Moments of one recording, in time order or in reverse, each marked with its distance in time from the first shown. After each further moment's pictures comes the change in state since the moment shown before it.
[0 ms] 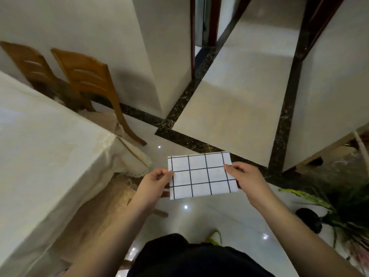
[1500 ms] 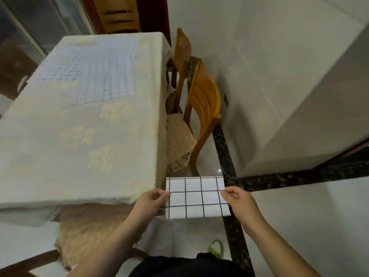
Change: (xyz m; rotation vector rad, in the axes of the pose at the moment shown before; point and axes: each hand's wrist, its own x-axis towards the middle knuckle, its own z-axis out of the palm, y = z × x) left_hand 0.269 0.116 -0.129 -0.547 0.793 -0.185; right_hand 0.426 -0.214 0.275 -0.513 -0.851 -0.125
